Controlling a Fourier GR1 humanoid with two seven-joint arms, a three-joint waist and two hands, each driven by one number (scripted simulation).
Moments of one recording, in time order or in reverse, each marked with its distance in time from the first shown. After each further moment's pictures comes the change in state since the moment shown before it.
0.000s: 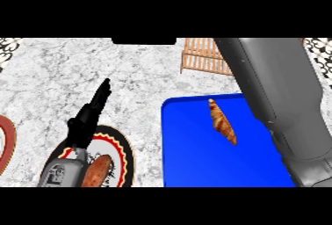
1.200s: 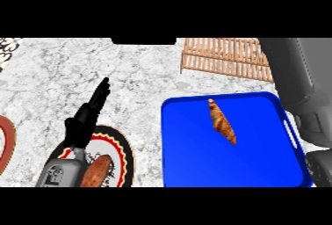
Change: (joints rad) left arm 0.002 -0.004 0.009 -0.025 -0.003 -0.015 0.020; right arm 0.052 -0.120 -0.224 0.270 -0.105 -0.460 -0.170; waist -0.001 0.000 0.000
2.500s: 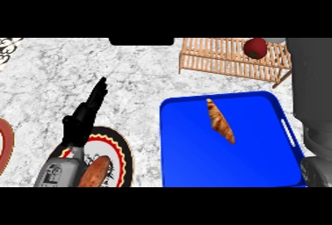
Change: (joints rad) left arm -0.006 0.000 0.028 0.023 -0.004 -0.006 -0.007; right arm 0.068 0.023 -0.084 -0.394 -0.151 -0.012 0.069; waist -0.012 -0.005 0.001
